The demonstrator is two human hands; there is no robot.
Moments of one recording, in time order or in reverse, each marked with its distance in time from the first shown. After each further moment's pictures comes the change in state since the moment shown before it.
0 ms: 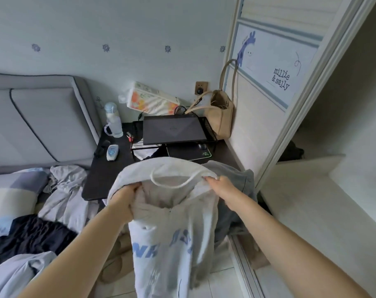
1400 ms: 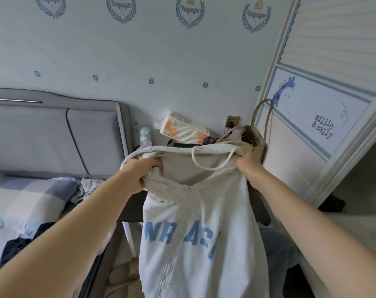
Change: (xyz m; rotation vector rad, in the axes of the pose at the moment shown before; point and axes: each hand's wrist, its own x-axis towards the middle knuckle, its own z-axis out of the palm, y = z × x) left_hand -0.019 0.151 -0.007 0.065 0.094 0.309; right_hand 0.056 -0.159 -0.028 -0.156 0.201 -0.317
